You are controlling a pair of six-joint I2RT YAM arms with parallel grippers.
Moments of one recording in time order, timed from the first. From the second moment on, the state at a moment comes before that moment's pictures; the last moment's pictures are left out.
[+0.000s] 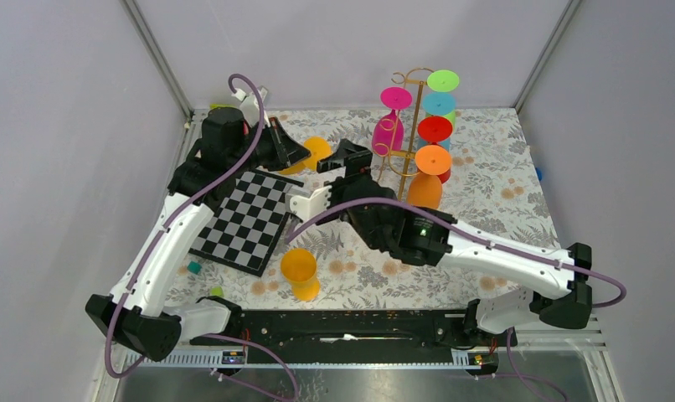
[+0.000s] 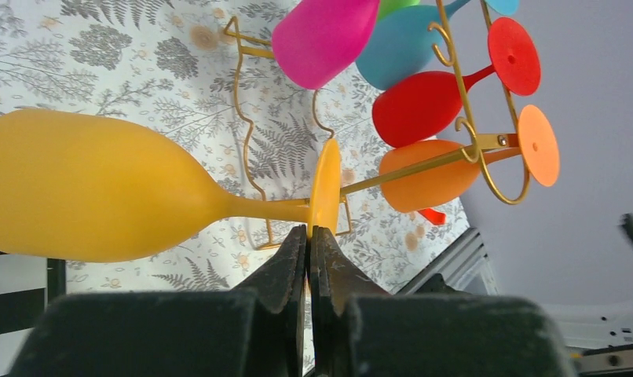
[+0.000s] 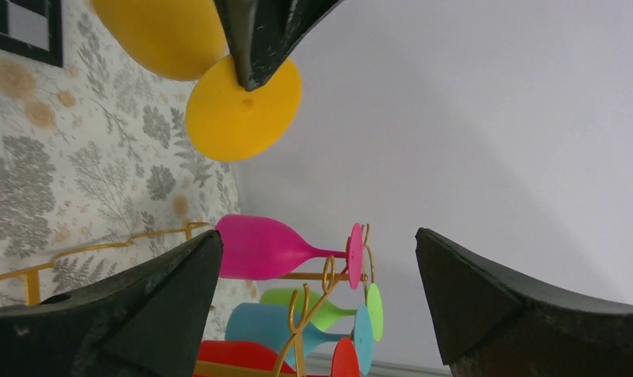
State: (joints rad) left arm -0.38 1.21 1.38 -0.54 0.38 -0.57; right arm 1.26 1.37 1.39 -0.26 0.71 -1.17
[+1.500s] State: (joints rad) left arm -0.38 1.24 1.38 -0.51 0.35 -0.61; right arm 0.48 1.13 1.54 -0.31 0.13 0.56
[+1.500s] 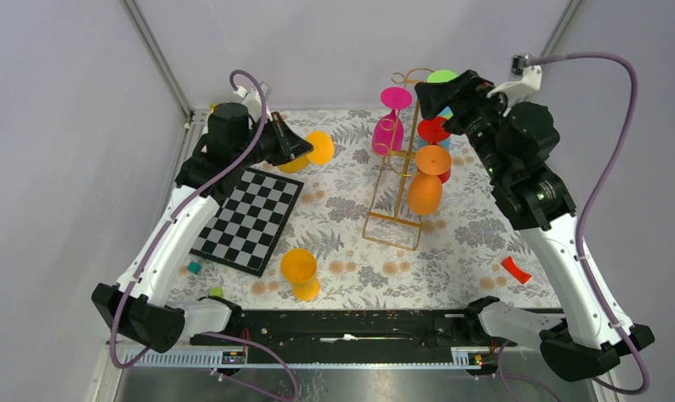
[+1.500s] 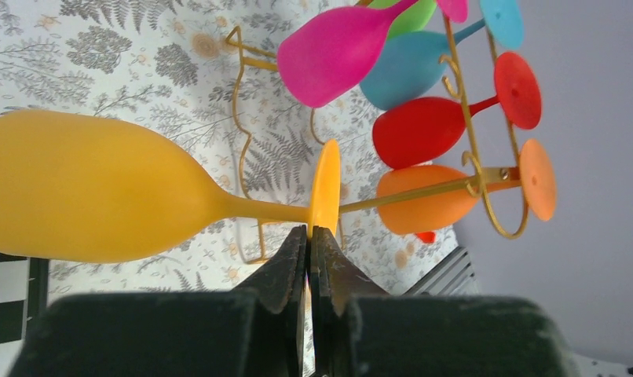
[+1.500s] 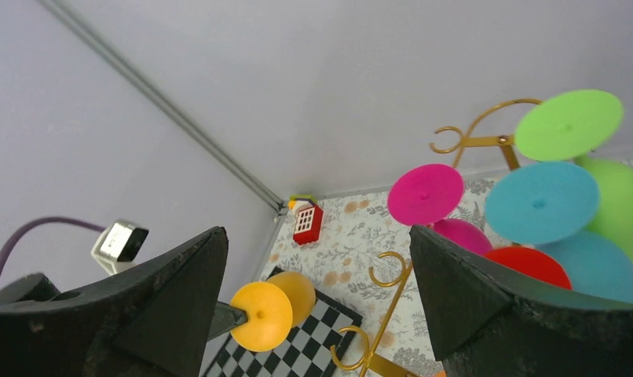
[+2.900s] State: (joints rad) left arm -0.41 1.59 1.52 -0.06 0.66 -1.29; right arm 0.39 0.85 1.32 -0.37 0.46 0.76
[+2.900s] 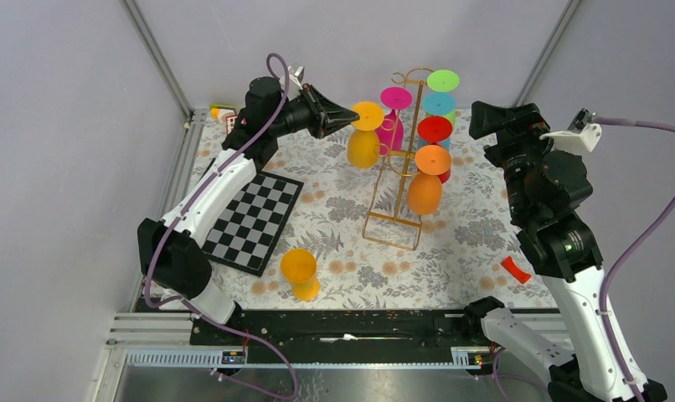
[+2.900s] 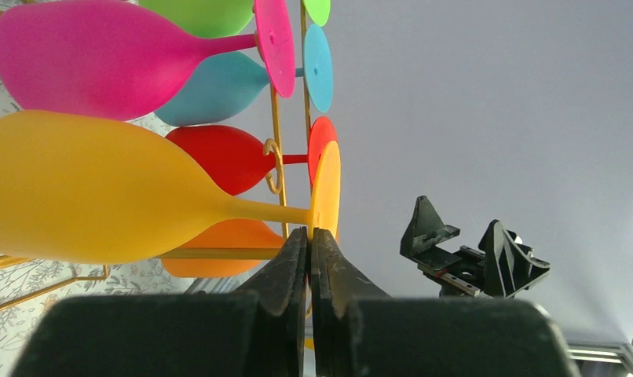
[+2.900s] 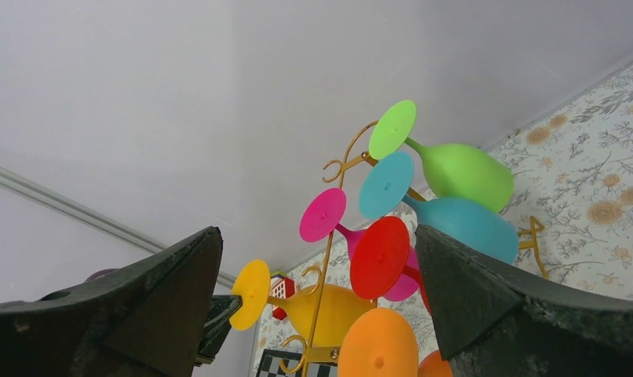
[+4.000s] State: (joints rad) left arm -0.45 1.71 1.58 0.03 0.68 -1.40; right arm 0.39 0.81 1.30 -0.42 0.48 0.79
